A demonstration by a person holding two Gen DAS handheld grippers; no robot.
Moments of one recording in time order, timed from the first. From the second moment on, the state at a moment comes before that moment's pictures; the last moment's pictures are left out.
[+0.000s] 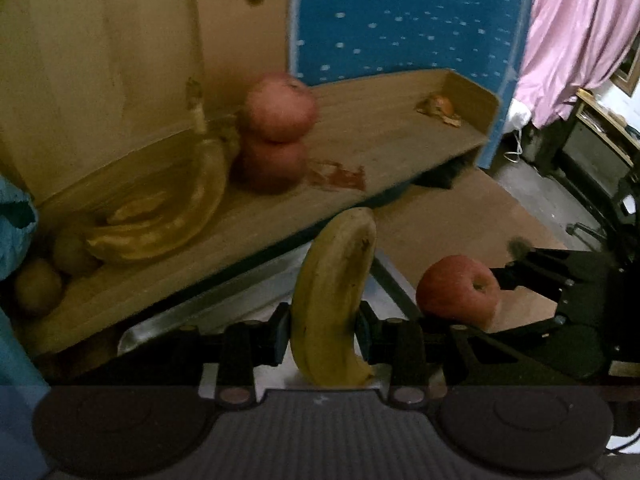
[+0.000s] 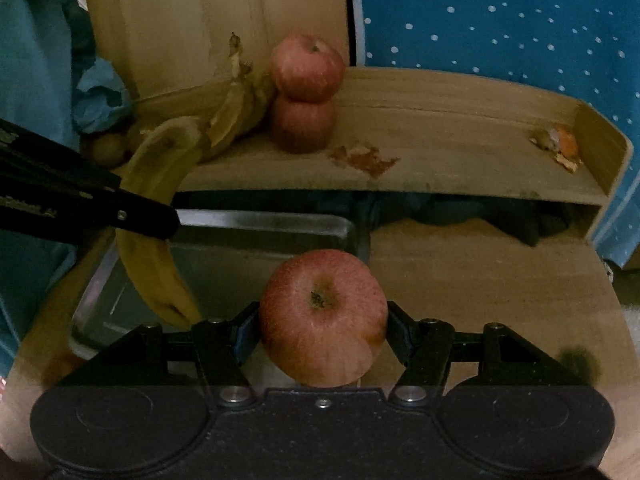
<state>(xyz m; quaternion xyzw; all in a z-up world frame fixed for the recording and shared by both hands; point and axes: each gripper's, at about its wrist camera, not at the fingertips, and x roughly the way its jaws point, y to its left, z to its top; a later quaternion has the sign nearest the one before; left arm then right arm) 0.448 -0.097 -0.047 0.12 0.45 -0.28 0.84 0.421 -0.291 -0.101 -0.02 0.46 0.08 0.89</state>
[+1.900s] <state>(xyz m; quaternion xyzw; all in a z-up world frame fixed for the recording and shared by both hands) 0.524 -0.036 -0.149 -0.08 0.56 -0.15 0.81 0.524 -0.226 -0.168 -0.10 0.50 0.13 0.85</state>
